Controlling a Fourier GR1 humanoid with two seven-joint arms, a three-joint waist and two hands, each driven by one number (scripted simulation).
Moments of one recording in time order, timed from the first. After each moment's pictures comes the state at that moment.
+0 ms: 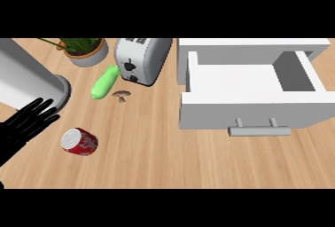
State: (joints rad) left arm 0.00 0.47 0.24 -1.53 0.76 -0.75 0.33; right arm 0.44 -0.12 -0.56 -2.14 -0.43 0.38 0.07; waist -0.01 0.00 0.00
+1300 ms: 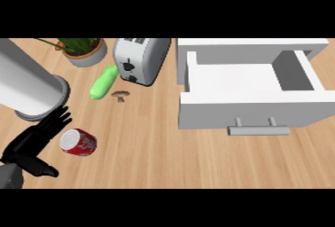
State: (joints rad) left arm -0.24 0.42 0.28 -0.77 0.06 -0.77 -0.36; right arm 0.43 -0.07 -0.67 -2.19 -0.48 0.49 0.15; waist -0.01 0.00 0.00
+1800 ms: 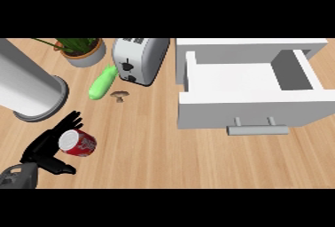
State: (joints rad) left arm -0.33 0.39 0.22 -0.50 -0.06 -0.68 -0.52; right arm 0.43 -0.04 -0.69 -2.18 -0.46 0.53 0.13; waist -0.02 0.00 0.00
